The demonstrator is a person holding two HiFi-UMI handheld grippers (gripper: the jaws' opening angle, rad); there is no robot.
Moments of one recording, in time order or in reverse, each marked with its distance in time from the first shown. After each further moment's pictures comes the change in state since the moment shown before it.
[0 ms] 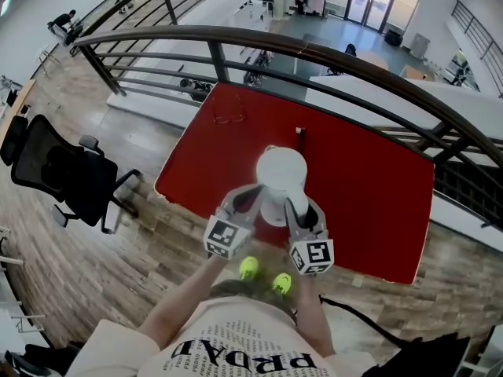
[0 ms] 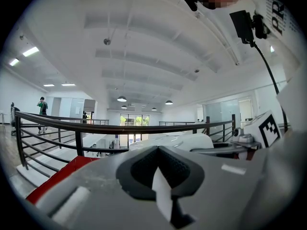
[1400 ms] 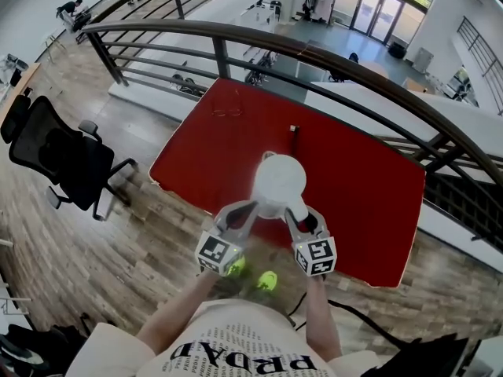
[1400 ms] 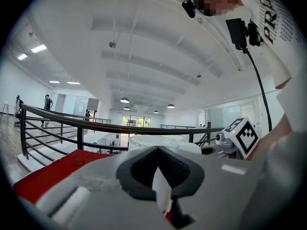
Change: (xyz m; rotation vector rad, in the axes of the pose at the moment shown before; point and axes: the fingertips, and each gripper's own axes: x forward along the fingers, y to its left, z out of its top) left arm -0.044 -0.061 -0.006 -0.062 -0.042 0.021; right arm -0.049 -0.011 -0.037 -0.092 0.287 0.140
